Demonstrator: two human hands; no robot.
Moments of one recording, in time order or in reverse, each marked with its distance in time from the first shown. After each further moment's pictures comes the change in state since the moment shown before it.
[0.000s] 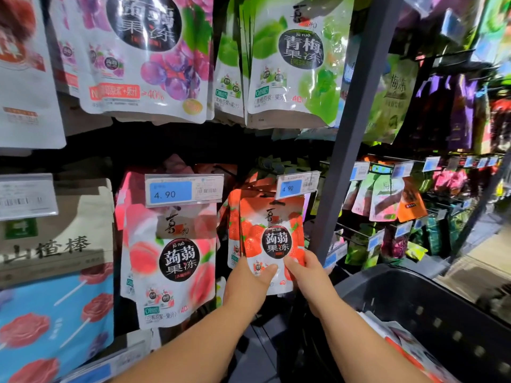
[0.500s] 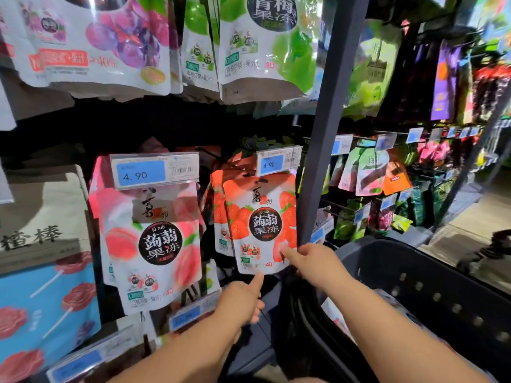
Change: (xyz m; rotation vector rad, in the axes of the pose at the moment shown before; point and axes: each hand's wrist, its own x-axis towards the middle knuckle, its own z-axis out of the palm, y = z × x) left_hand -0.018 -0.033 0.022 -0.221 -0.255 -0.451; right_hand -0.021 -0.020 -0.036 -0.779 -0.035 0.001
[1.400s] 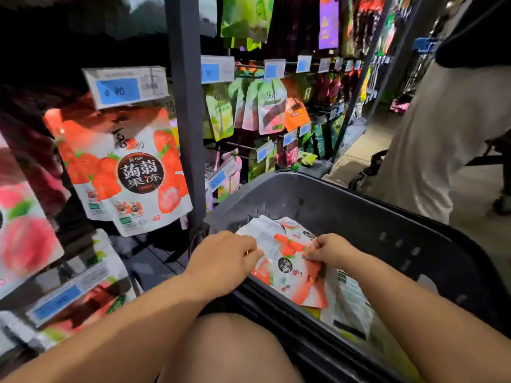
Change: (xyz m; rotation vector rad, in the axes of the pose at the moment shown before) left_hand -0.046 0.001 0.114 1.103 -0.191 1.053; right_hand -0.075 0.242 -0.049 0.005 -0.106 0.485
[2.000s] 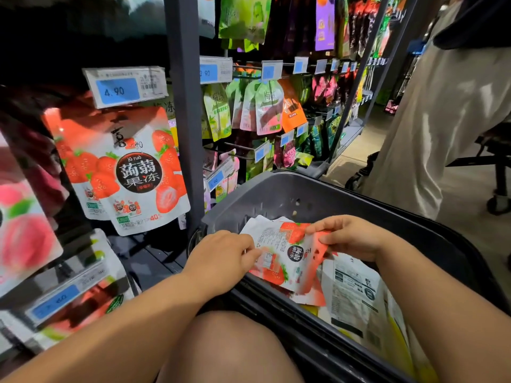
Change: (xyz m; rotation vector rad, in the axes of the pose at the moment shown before) left_hand -0.005 0.002 -0.001 -0.033 -0.030 -0.005; right_hand -0.020 0.016 -0.045 0.778 -0.425 -0.300
